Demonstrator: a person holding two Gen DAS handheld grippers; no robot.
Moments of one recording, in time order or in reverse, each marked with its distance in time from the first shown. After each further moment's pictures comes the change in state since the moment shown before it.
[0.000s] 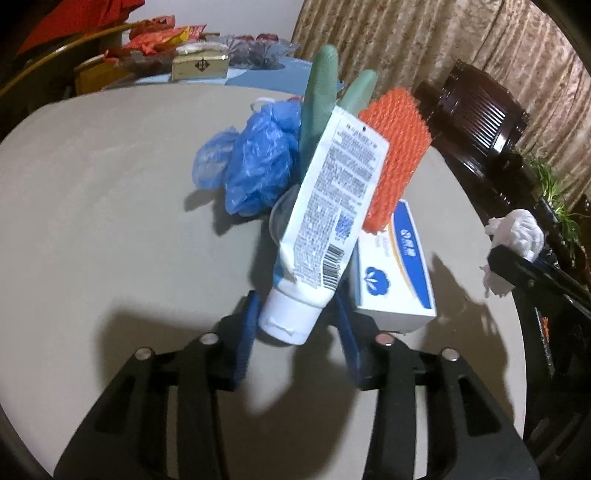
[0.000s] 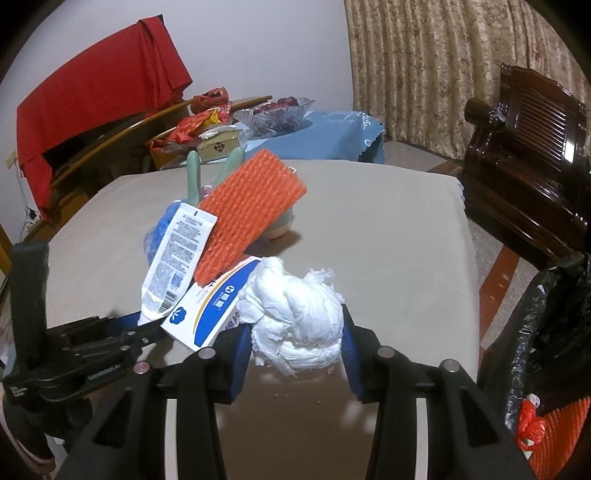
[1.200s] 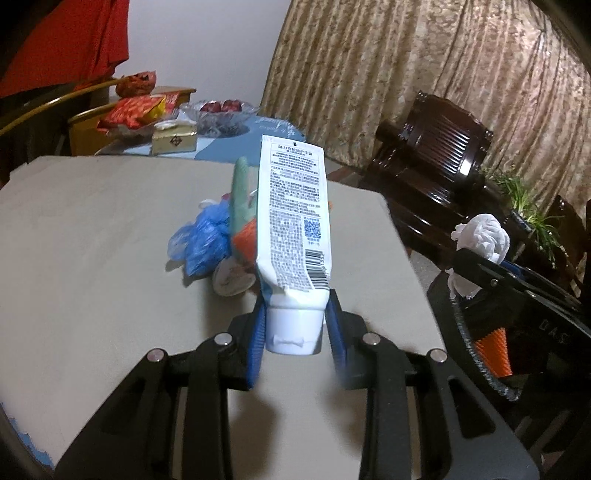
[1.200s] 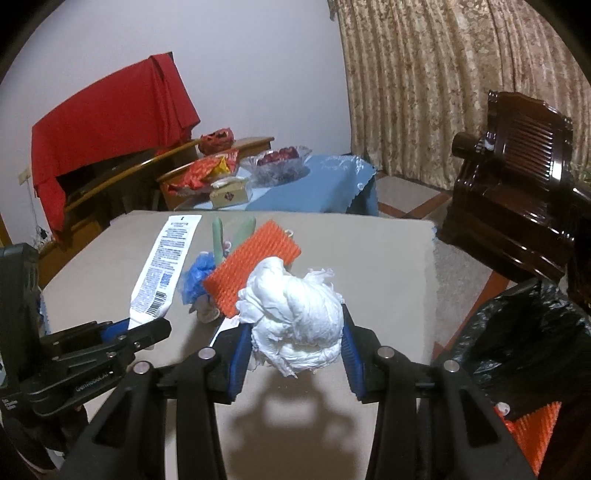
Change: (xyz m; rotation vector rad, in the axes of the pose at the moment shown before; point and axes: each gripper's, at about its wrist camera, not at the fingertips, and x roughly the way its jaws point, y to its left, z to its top) left arm -0.104 -0.074 0.000 0.080 -0.198 -0.050; right arm -0.102 -0.012 0.012 0.002 -0.158 0.007
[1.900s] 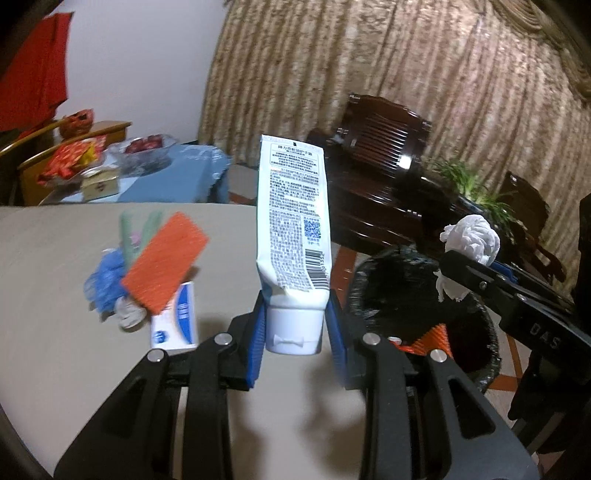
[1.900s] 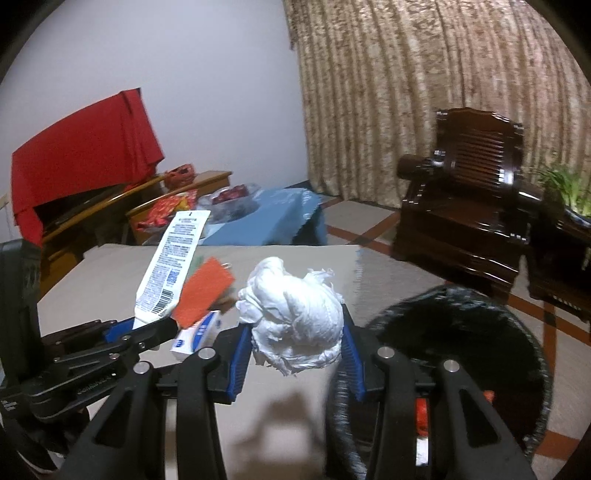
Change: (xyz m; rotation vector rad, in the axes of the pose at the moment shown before) left arm -0.015 -0.115 0.004 0.149 -0.052 -0.178; right arm -0.103 -0.074 -0.004 0.074 -0.110 -0.165
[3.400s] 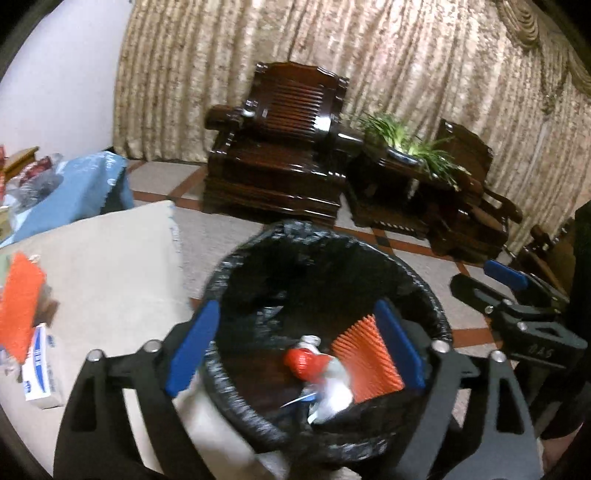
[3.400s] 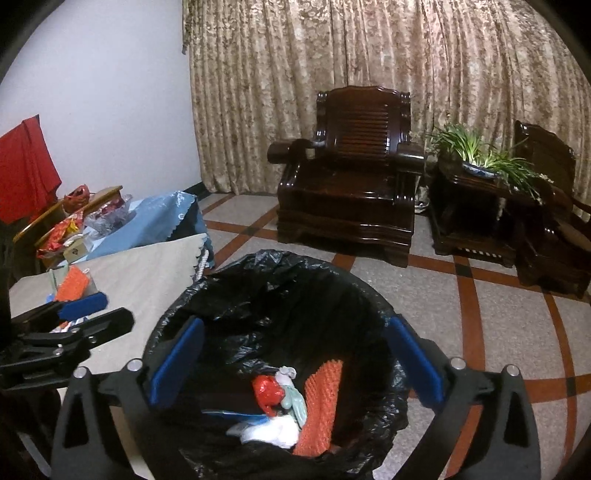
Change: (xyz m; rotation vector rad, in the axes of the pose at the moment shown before) left arm 0.101 -0.126 -0.006 0.182 0.090 -0.204; right arm -0.033 -0.155 -0.034 0.168 0.021 -0.313
